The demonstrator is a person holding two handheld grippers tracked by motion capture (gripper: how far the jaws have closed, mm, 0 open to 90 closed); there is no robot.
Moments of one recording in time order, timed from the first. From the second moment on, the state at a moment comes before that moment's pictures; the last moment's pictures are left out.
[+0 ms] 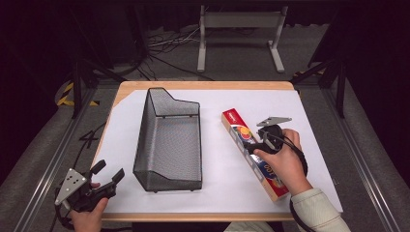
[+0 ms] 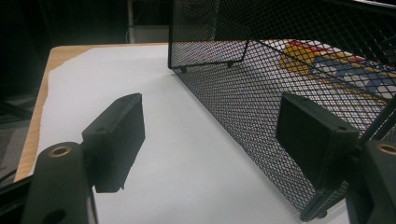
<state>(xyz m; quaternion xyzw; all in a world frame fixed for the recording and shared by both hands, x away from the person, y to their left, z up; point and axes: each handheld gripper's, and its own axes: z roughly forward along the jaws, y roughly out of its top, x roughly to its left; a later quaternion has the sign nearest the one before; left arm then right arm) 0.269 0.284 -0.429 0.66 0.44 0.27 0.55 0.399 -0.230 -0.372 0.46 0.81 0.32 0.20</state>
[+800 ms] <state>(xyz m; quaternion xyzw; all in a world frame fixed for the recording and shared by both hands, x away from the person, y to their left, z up) 0.269 0.285 -0.430 0.66 0.45 0.28 0.54 0.414 -0.224 -0.413 0.53 0.81 0.20 0.12</state>
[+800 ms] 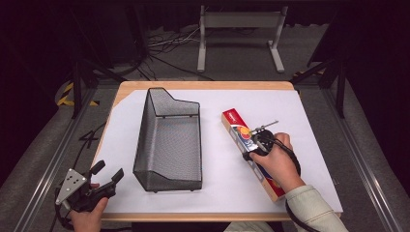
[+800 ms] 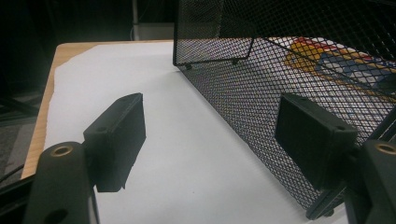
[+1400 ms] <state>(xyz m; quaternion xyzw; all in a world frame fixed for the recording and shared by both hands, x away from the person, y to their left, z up) 0.270 0.284 -0.431 0.66 0.45 0.27 0.54 0.413 -0.216 -0.410 0.54 0.82 0.17 0.13</state>
